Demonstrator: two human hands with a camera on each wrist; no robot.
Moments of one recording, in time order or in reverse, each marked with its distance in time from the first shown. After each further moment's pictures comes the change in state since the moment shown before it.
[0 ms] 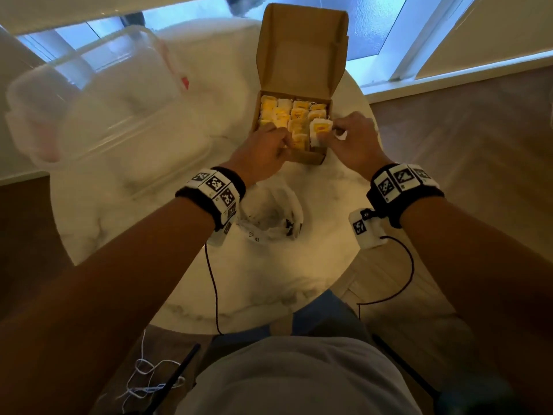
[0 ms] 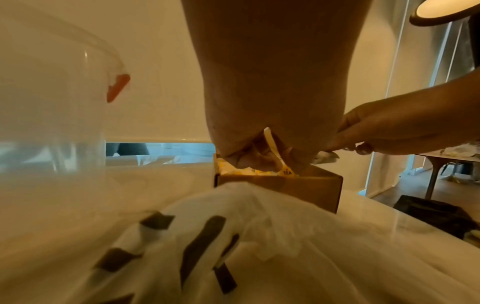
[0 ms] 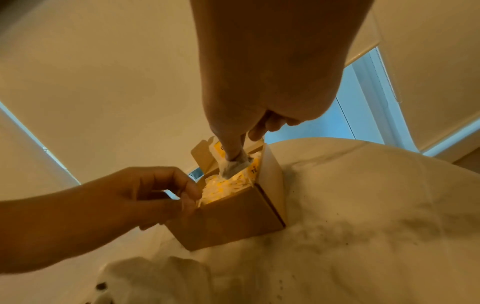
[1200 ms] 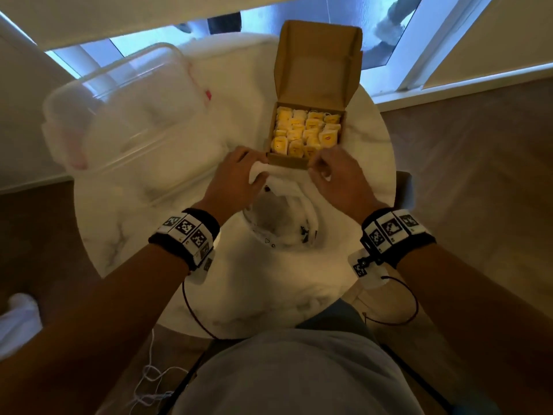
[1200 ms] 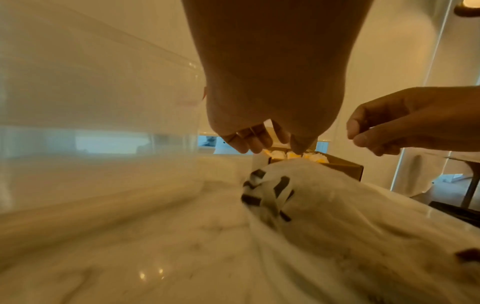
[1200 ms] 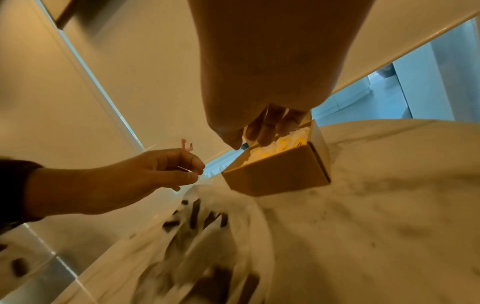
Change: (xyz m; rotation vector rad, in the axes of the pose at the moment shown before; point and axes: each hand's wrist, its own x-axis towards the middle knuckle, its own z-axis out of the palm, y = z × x) left_hand -0.076 -0.045 -0.019 0.009 0.232 -0.067; right_hand -0.062 -0.045 0.030 0.149 0.041 -0.296
